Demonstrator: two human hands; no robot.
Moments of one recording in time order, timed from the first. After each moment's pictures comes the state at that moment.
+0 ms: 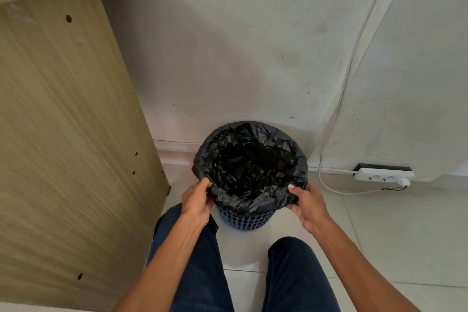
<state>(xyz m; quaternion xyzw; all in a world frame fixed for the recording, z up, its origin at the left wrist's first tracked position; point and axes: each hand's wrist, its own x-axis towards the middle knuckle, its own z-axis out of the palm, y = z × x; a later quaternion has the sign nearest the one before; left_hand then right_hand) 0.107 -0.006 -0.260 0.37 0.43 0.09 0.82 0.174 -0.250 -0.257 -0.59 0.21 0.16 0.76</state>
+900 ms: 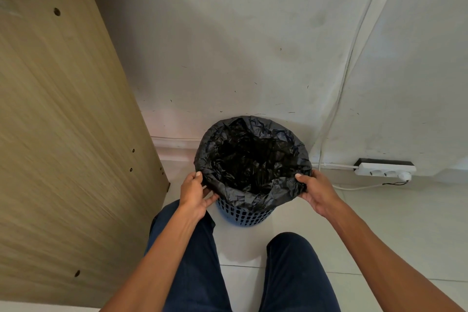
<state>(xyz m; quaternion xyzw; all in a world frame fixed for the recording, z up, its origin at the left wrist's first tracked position) 0.110 -0.001 -0.258 0.41 0.40 0.06 0.81 0.207 -0.271 -0.246 -0.64 0.17 0.20 0.73</state>
